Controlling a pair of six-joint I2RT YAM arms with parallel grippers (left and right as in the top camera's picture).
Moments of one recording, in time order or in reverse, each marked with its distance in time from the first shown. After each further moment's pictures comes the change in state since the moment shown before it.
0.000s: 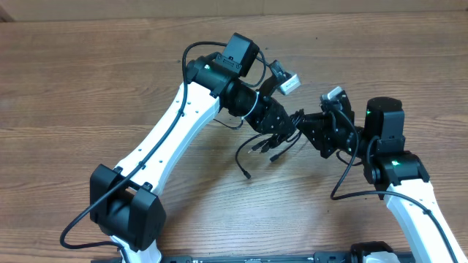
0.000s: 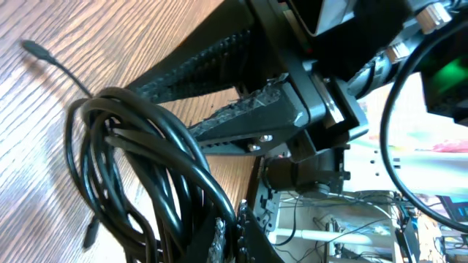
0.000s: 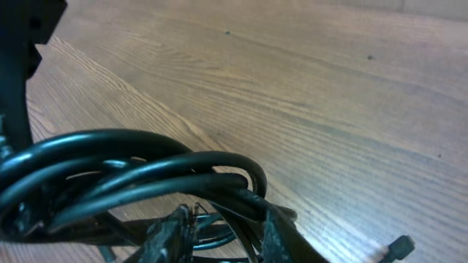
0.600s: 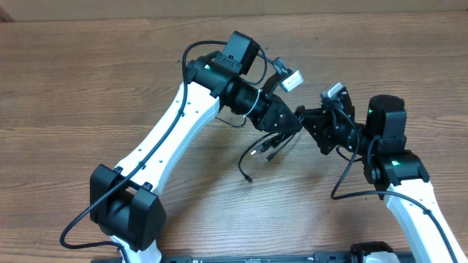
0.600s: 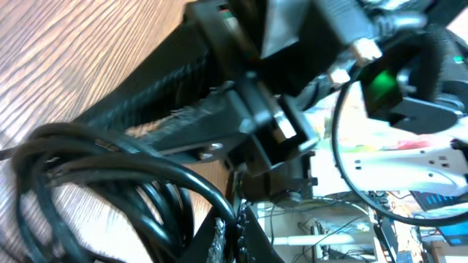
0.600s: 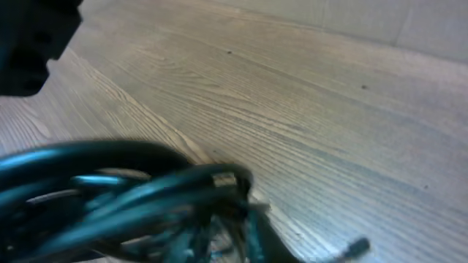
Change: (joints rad) left arm 0.000 0.000 0.000 0.053 0.125 0.000; right arm -0.001 0.000 0.000 0.066 -0.014 -0.030
